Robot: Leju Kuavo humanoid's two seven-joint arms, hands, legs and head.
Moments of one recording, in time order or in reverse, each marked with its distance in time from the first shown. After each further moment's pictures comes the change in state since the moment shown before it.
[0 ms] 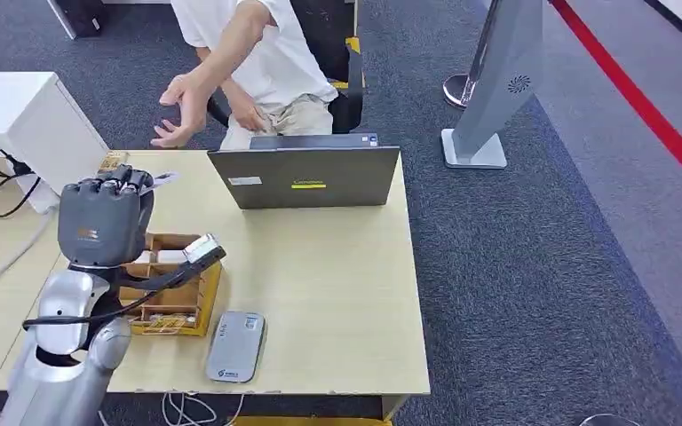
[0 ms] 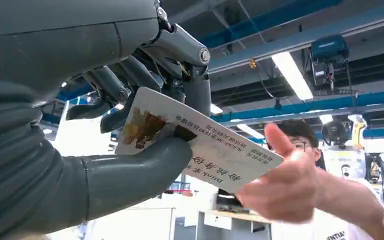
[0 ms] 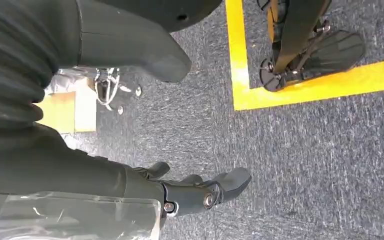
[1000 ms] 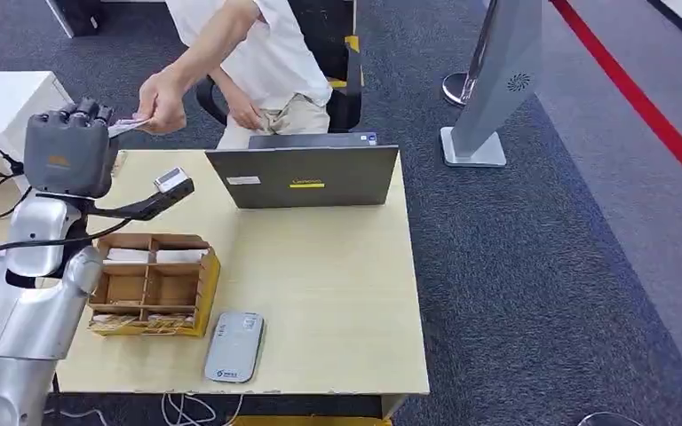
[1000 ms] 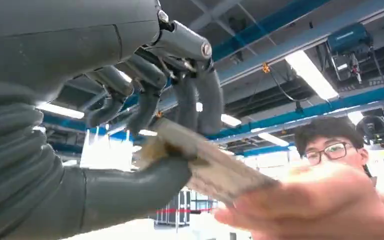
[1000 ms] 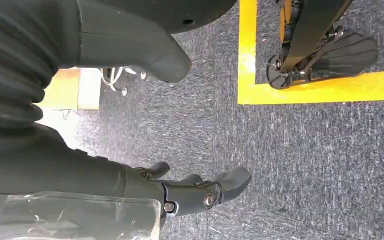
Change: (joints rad) left arm -0.300 0.043 0.019 0.307 -0.010 -0.018 0.031; right arm -0.008 0.000 0.039 0.010 0.077 0.021 0.009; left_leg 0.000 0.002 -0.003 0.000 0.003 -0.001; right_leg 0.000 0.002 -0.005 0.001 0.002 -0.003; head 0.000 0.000
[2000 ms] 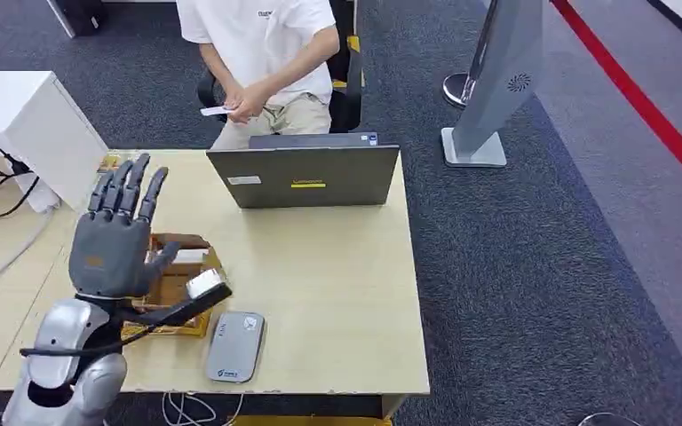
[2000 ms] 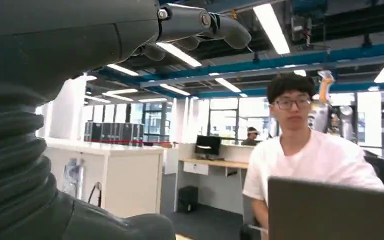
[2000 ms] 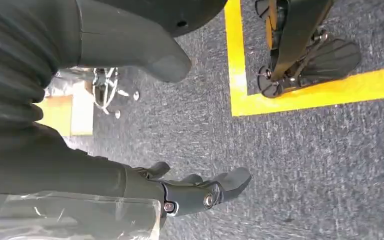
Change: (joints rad) left arm 0.473 -0.003 -0.056 -0.506 0.166 -0.160 -0.031; right arm 0.012 -0.003 -0.060 -0.003 -0.078 0.010 -0.037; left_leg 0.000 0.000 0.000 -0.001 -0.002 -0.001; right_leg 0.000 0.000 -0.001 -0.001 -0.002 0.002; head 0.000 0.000
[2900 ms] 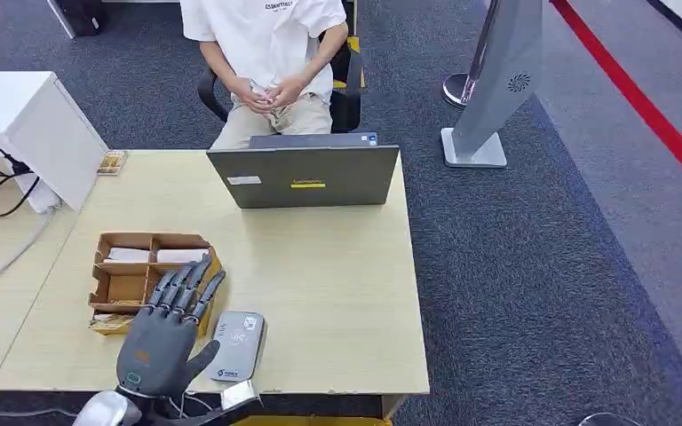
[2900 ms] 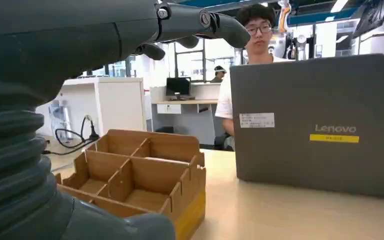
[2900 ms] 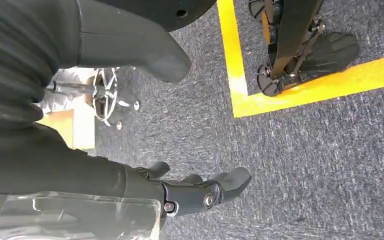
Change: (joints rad) left arm 0.309 0.031 -0.100 -0.104 0.020 -0.022 -0.029; right arm 0.002 0.000 -0.066 -0.010 -0.011 -0.008 0.002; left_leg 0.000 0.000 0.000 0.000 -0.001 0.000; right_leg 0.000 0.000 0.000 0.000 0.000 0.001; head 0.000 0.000
